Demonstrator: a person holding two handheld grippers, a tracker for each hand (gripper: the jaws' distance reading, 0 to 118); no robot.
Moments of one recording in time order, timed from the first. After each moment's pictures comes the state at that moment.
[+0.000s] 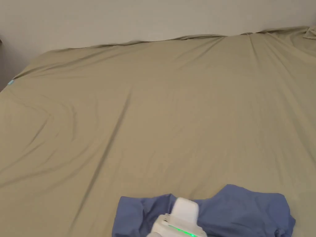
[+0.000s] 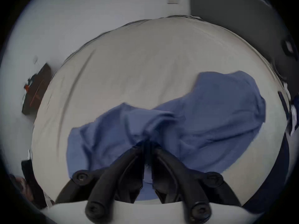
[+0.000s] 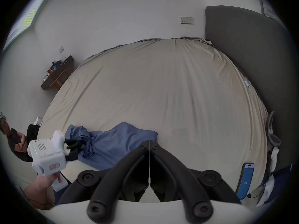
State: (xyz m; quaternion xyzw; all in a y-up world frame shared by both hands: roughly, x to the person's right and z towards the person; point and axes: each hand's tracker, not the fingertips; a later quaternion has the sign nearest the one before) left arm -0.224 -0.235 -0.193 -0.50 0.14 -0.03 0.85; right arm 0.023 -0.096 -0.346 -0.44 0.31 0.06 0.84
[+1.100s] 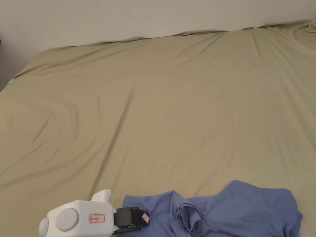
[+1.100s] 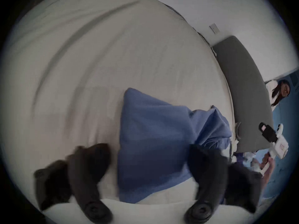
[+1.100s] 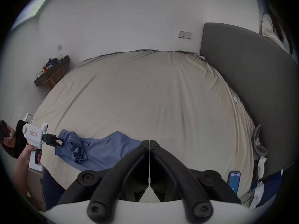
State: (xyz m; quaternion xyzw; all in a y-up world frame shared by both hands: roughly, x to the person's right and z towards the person) left arm -0.452 -0.247 -0.125 -0.48 0.08 0.36 0.79; right arm 0.010 -0.074 -0.333 -0.38 0.28 0.10 0.88
